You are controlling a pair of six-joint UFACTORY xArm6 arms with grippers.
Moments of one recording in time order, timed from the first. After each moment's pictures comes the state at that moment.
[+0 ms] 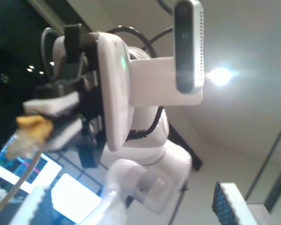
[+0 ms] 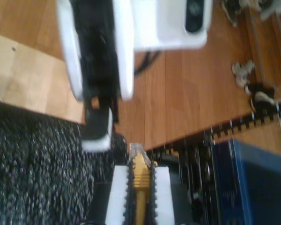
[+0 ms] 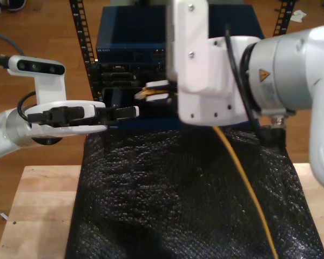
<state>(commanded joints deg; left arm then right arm) 18.9 4.2 -48.7 -83.0 136.6 -275.8 31.9 -41.5 -41.0 30.9 34.0 -86.7</state>
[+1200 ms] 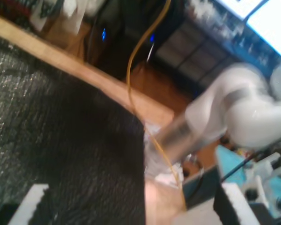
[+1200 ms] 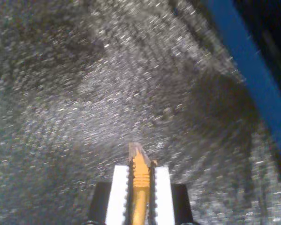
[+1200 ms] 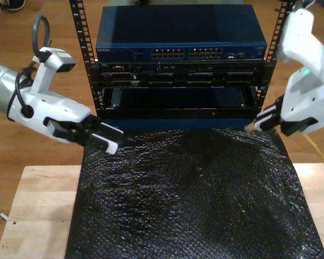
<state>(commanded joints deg) 19.1 -12.4 -58.3 -50.5 110.4 -272.2 0.3 -34.6 -46.6 30.5 70.4 -74.7</state>
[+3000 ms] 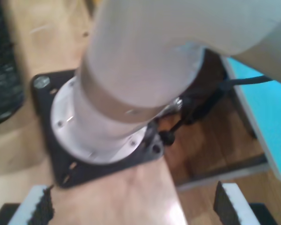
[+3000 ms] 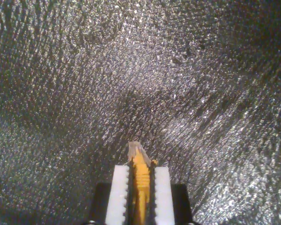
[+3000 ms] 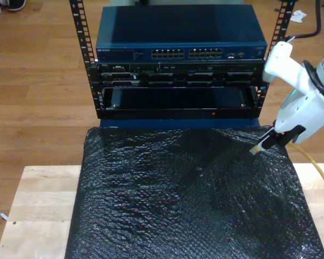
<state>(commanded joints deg) 55.3 -28.5 -32.1 5.6 107.2 -200.5 0.4 -25.1 -48.8 23.5 71.0 -68.9</state>
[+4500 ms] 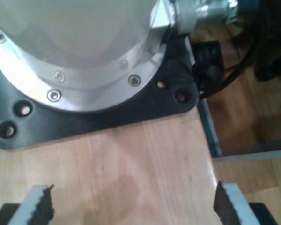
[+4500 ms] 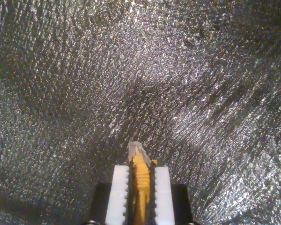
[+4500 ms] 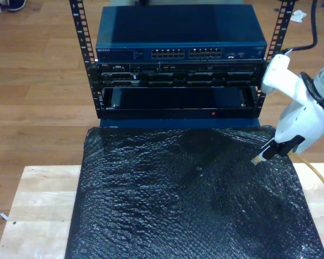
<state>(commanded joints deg) 78.9 -29.1 -8.1 6.9 65.7 -184.0 0.4 -25.1 -47.3 22.5 70.8 -69.1</state>
